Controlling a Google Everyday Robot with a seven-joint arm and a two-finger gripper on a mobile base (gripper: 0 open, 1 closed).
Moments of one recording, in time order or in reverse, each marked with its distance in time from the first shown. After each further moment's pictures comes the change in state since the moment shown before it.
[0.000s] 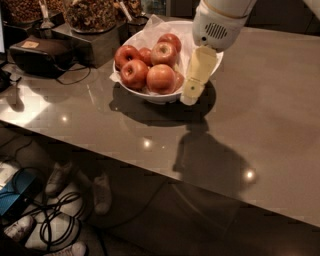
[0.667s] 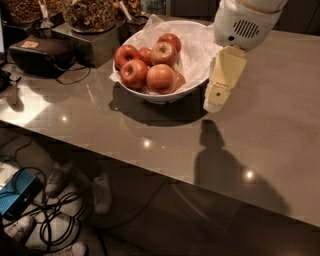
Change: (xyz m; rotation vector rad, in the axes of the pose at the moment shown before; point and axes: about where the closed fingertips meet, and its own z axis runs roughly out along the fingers) arm 0.036 0.025 -0.034 0.030 0.014 -0.064
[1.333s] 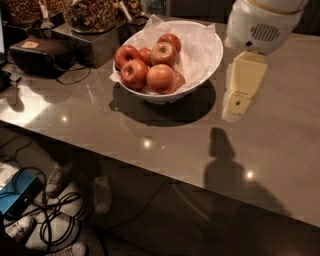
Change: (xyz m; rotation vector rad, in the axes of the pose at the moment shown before) arm 0.027 0.018 -0.013 0.005 0.076 -0.033
